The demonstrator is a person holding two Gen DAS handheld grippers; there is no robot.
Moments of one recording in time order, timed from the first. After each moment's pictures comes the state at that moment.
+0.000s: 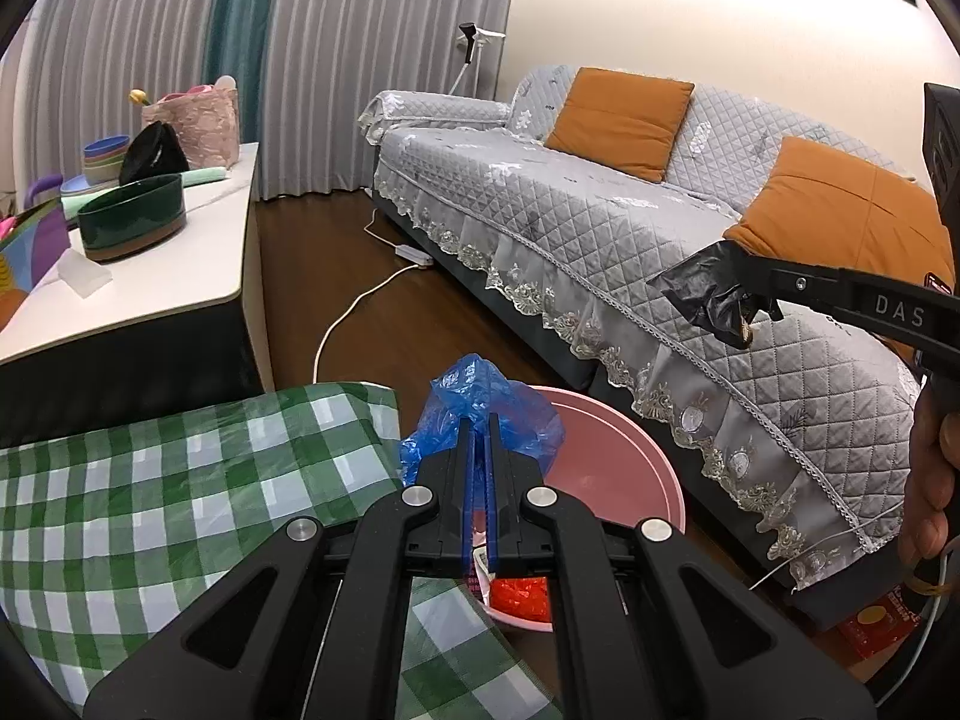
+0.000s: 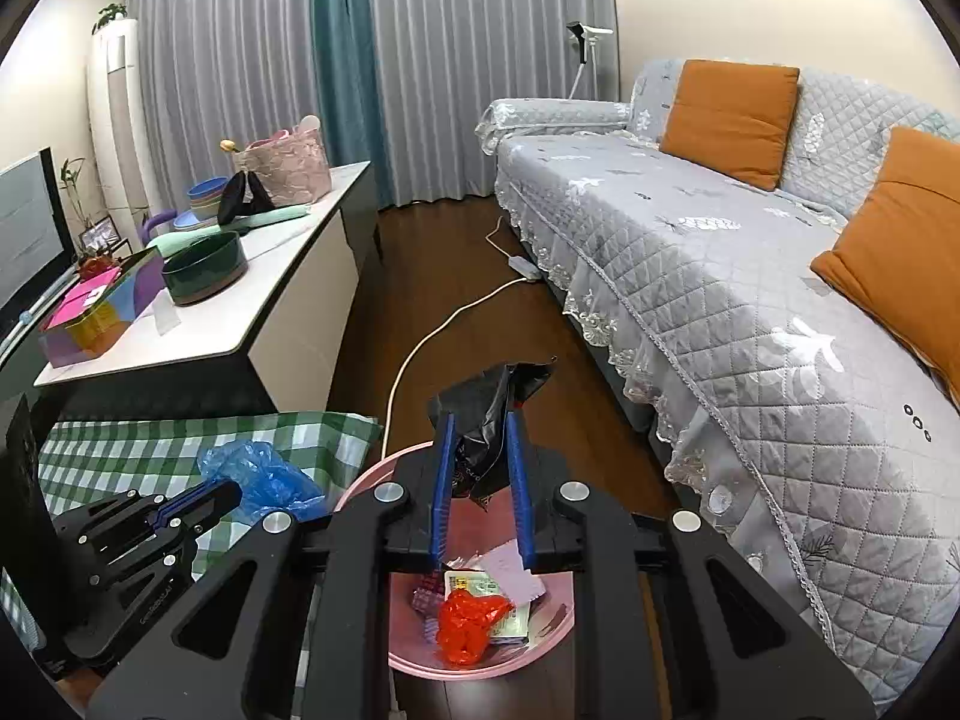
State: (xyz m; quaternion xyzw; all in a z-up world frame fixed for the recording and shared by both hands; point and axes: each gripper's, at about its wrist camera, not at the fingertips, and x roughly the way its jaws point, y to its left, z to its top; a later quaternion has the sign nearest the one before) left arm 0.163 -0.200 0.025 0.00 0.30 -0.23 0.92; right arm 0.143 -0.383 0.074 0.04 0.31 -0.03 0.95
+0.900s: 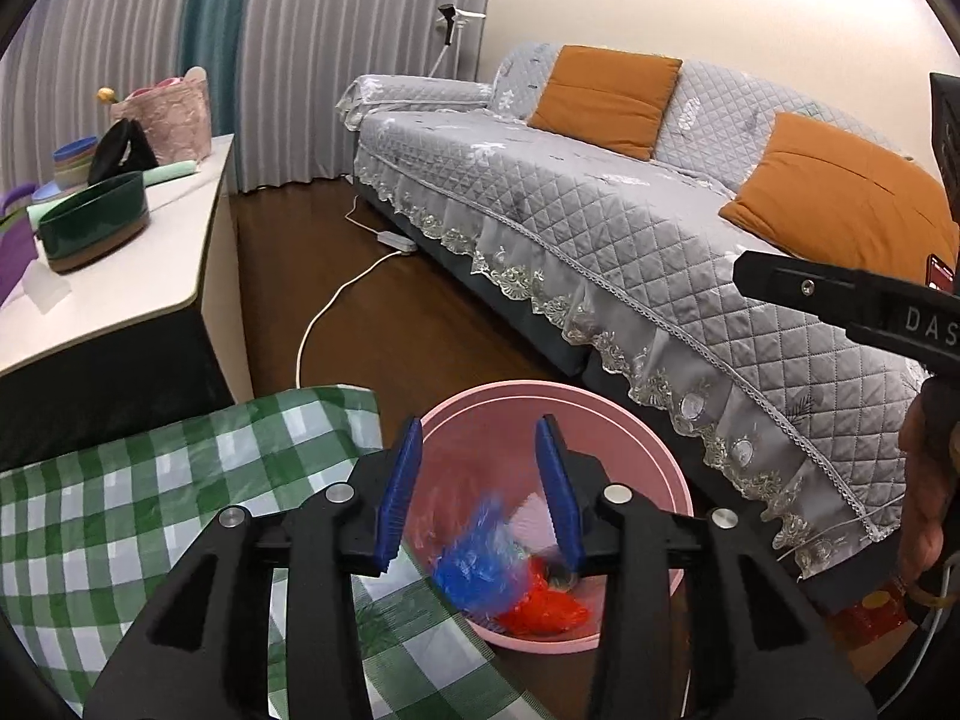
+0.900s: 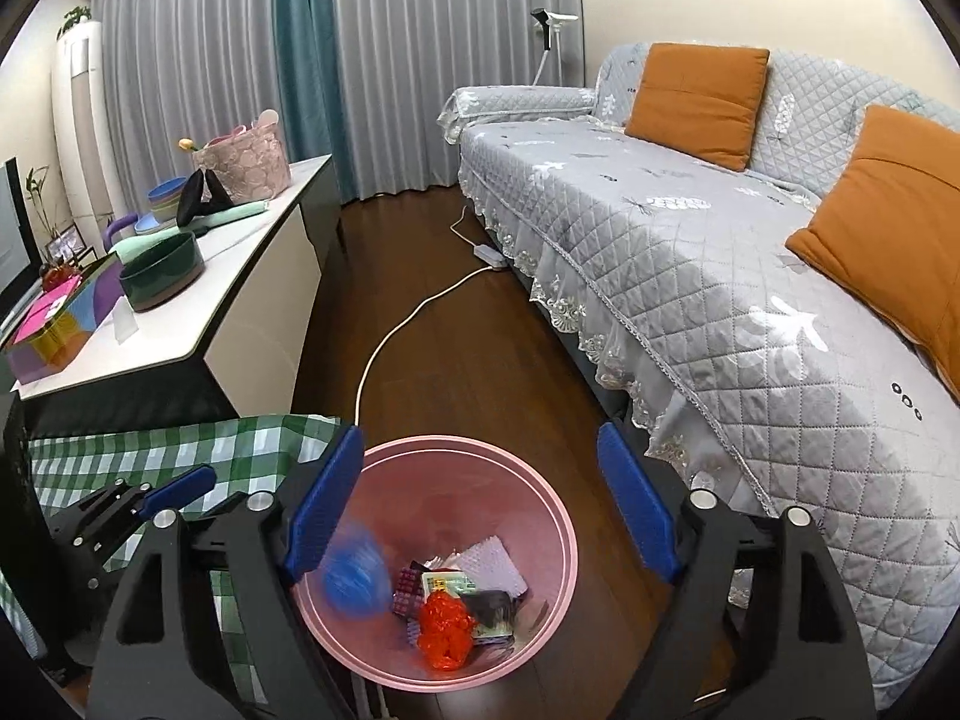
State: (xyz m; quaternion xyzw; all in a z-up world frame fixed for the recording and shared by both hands) left arm 0.186 -0.215 0.016 0.01 0.32 -0.25 0.91; right arm 0.155 -0.390 0.062 0.04 0.32 -0.07 0.94
